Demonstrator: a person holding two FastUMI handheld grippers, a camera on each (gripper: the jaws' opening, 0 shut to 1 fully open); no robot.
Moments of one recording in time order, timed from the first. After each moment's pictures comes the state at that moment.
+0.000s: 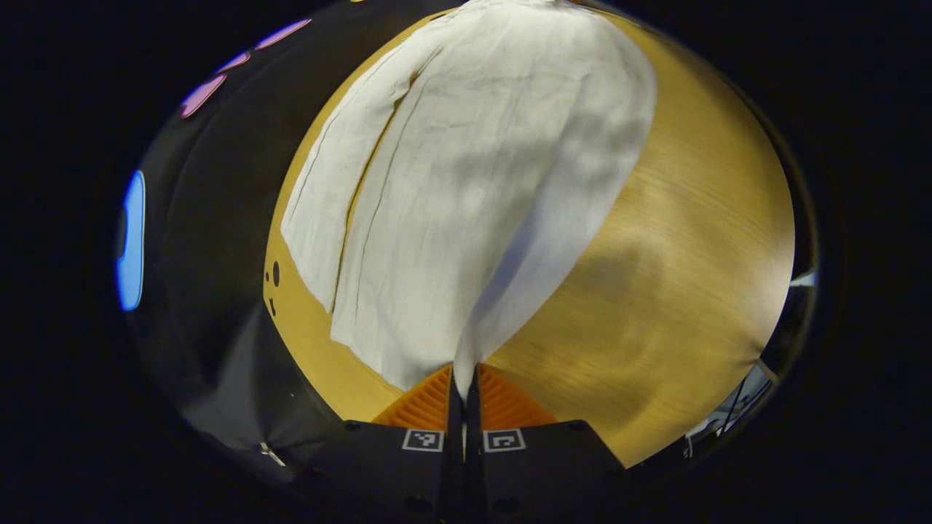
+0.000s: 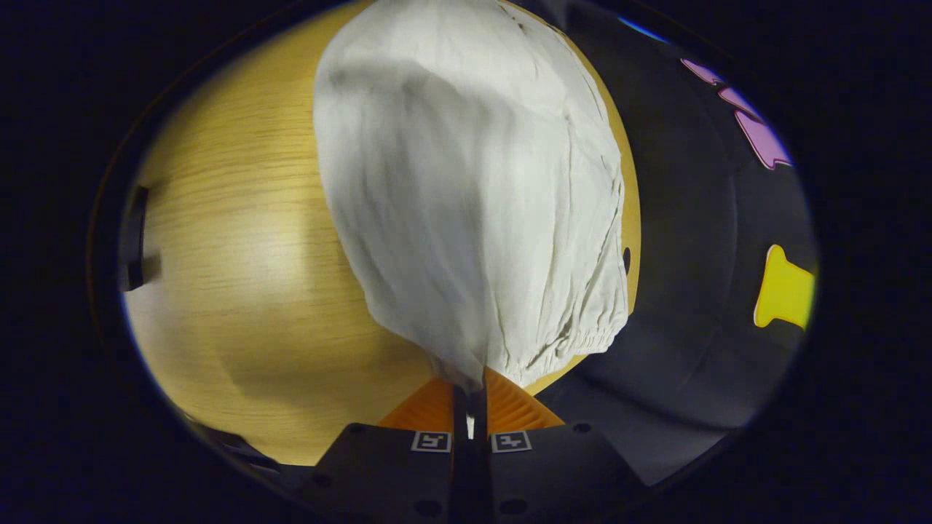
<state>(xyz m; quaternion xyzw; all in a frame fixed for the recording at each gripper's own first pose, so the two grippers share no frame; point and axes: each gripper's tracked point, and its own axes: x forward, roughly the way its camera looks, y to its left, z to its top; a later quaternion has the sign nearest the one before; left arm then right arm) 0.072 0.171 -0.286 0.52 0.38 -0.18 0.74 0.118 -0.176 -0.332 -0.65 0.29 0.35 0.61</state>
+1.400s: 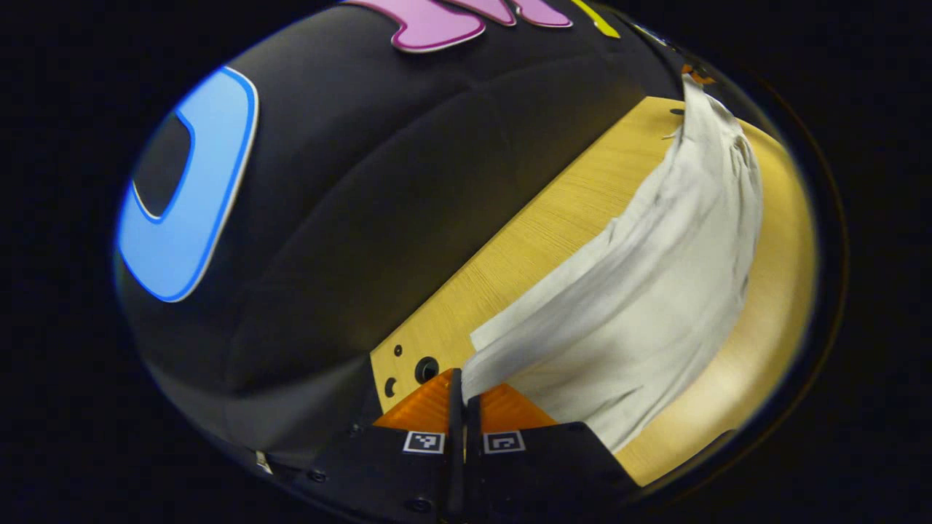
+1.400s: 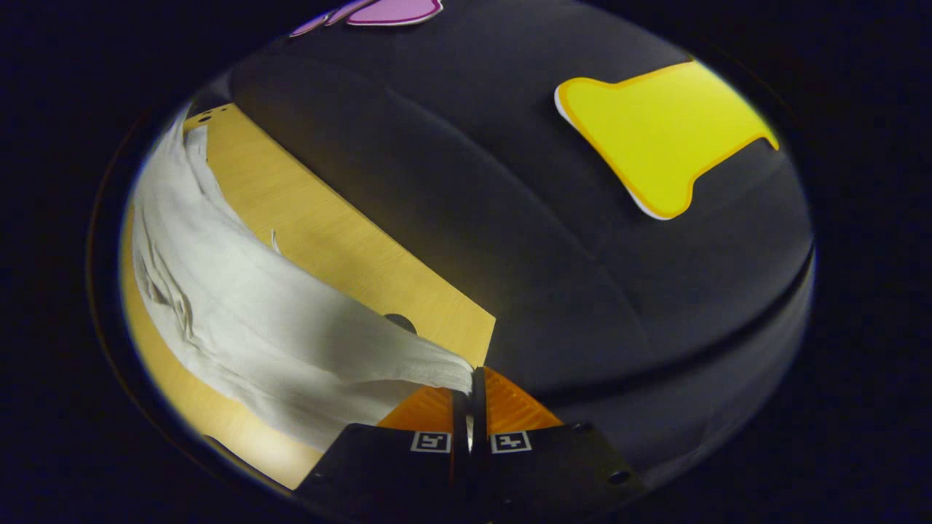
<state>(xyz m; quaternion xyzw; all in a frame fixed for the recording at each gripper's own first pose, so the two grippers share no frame) 0.378 0.134 -0.103 0.36 0.22 -0.08 0.90 0.395 -0.102 -0.209 -0.34 0.28 0.12 0.89</state>
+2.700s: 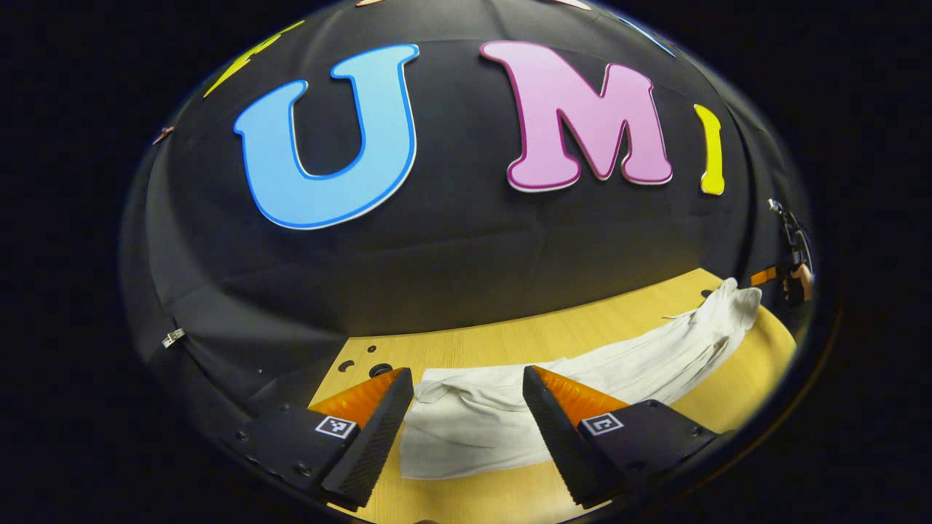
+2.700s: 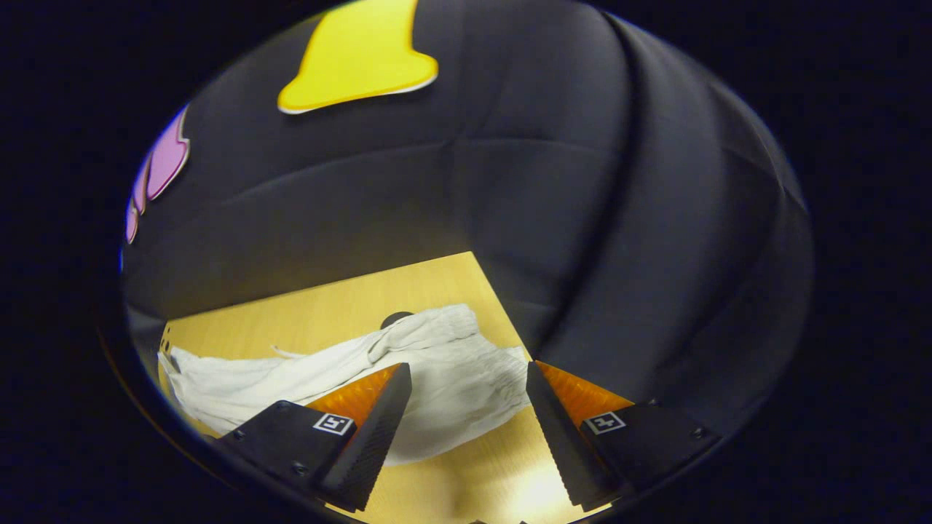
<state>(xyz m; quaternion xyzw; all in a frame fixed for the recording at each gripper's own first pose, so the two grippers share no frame) 0.229 0.062 0.000 0.07 0.07 -0.03 0.99 0.324 -0.182 -0.188 0.09 0.31 -0.06 0.94</state>
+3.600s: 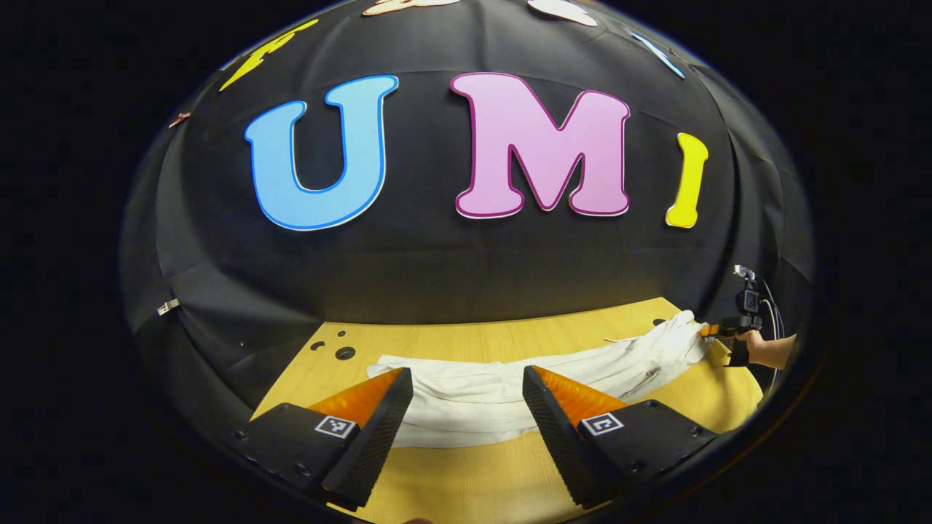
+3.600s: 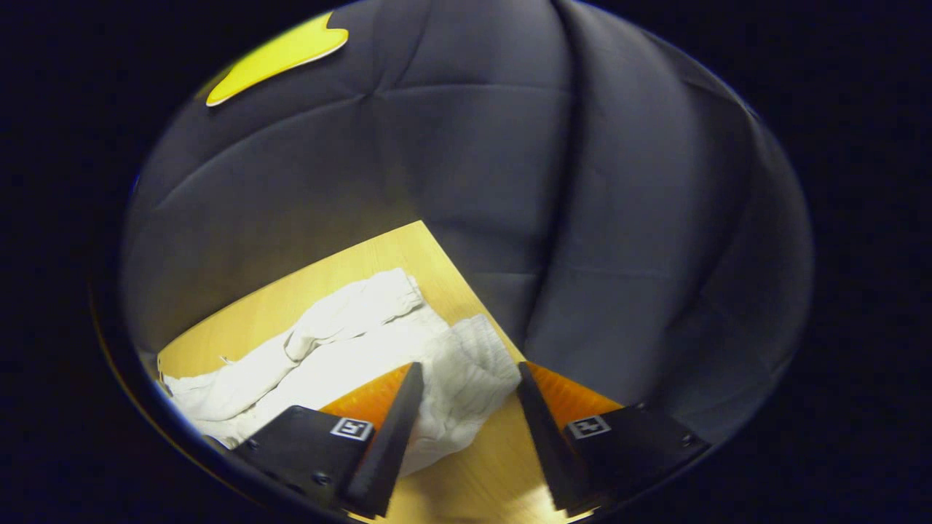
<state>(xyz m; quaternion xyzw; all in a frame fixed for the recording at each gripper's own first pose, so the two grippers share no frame) 0.167 -0.022 0.007 0.02 0.08 -0.05 1.00 0.343 -0.194 -0.229 0.12 0.33 -0.09 0.93</state>
